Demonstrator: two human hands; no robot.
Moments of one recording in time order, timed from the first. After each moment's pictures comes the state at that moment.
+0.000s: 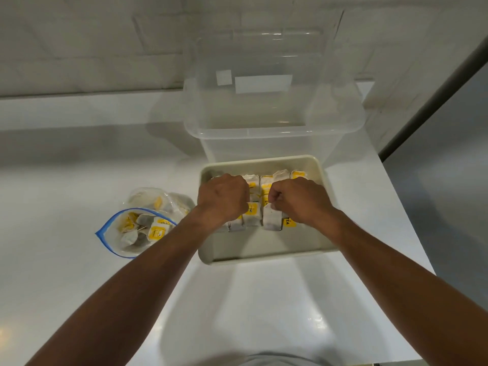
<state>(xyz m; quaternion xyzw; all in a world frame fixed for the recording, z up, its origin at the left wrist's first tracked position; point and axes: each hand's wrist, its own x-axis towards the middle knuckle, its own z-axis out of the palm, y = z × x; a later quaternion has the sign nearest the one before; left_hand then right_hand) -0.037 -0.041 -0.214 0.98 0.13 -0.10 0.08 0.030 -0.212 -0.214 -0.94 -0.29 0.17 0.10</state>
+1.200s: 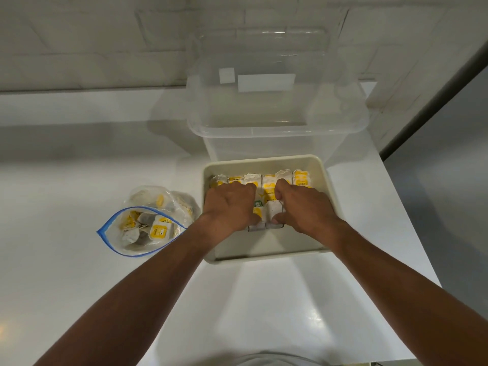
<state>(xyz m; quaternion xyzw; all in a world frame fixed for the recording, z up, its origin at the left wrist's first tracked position) -0.048 -0.055 -0.212 0.99 0.07 -0.11 0.01 0.015 -0.219 -0.219 -0.93 -0.33 0.13 0.08</state>
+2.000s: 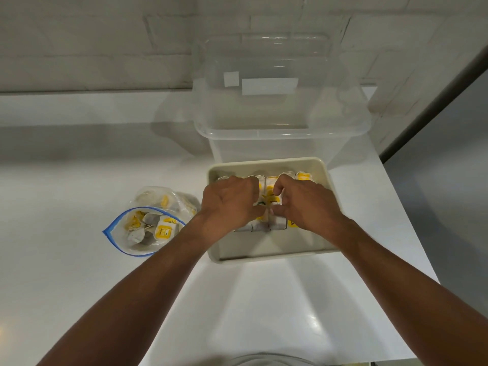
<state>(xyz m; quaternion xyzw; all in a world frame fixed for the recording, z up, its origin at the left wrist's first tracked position) -0.061 -0.047 -0.184 0.99 0.09 -0.05 0.10 0.014 -0.213 -0.205 -0.94 -0.28 0.13 0.12</state>
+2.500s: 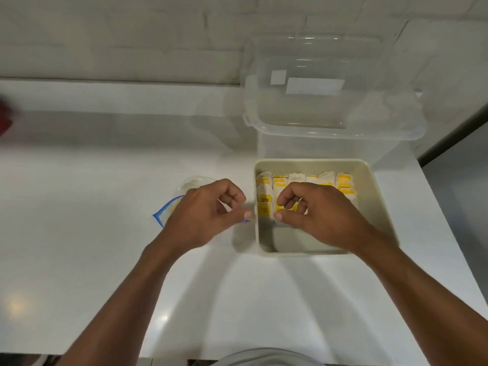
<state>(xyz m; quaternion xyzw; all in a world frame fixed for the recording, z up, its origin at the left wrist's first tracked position) -0.174 0.044 -0.158 0.88 0.15 0.01 0.45 -0.047 -0.167 -0.162 -0.87 -0.36 0.17 0.28</state>
